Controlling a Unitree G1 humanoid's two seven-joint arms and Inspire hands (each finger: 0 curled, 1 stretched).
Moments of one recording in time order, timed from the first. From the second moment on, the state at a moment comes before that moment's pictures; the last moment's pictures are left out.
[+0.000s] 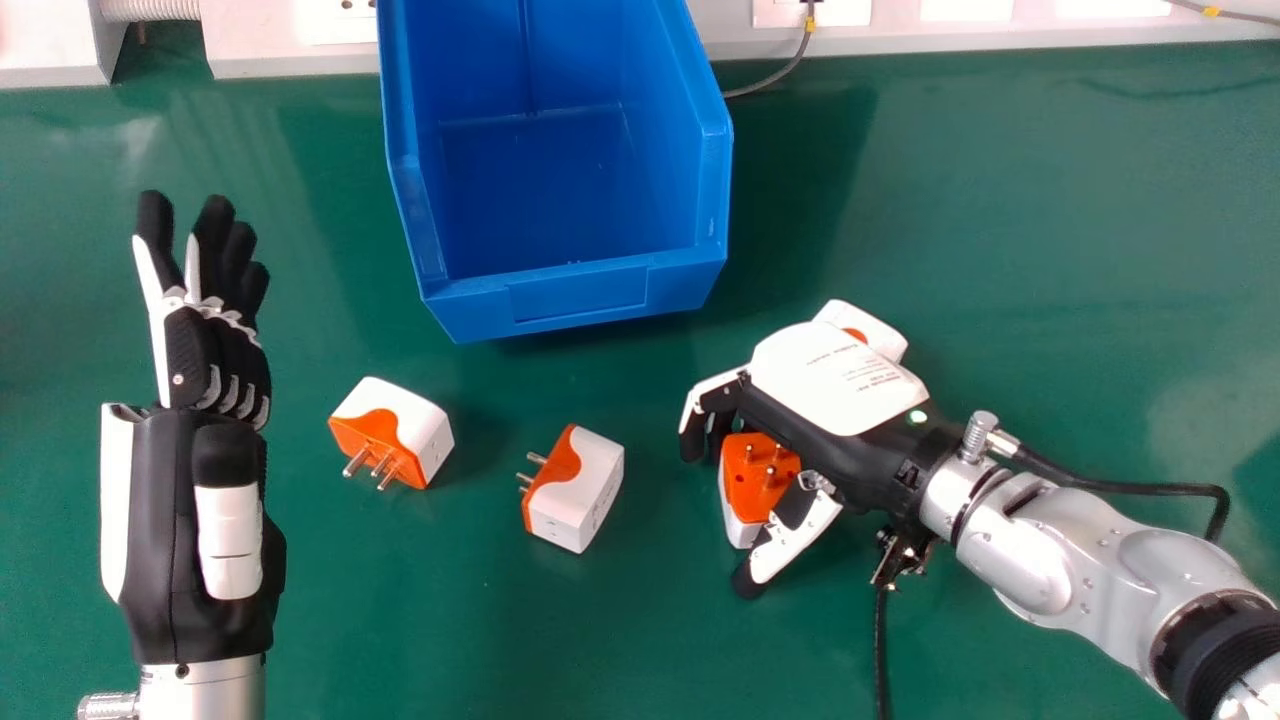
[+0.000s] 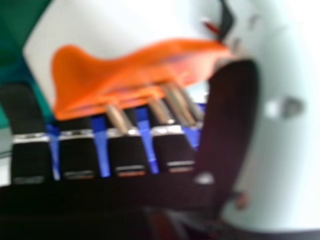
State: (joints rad) left arm 0.07 0.13 0.18 0.53 -0.32 -1.12 -0.33; right arm -0.60 -0.44 0.66 0.94 -0.75 -0.60 -0.28
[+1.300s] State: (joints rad) left arm 0.06 0.12 0.18 0.53 -0.30 -1.12 -0.32; right arm -0.39 -0.56 0.38 0.43 -0.54 -0.52 0.17
